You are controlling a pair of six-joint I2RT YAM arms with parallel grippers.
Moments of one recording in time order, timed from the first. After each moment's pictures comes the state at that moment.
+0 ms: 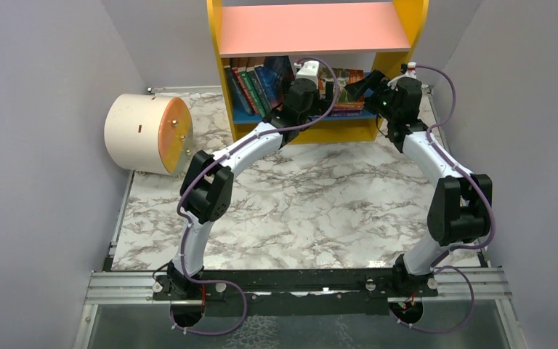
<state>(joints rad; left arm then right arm) -0.69 2.12 1.86 0.01 -0.30 -0.29 0.11 1.66 1.25 0.21 -0.20 0.69</state>
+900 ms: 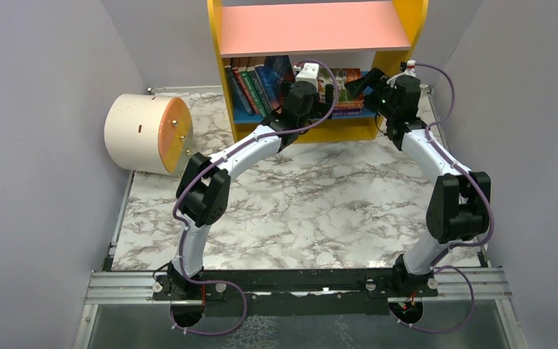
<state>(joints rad) -0.70 2.06 1.79 0.01 -0.32 -0.29 0.11 1.68 1.28 0.21 -0.19 0.68</state>
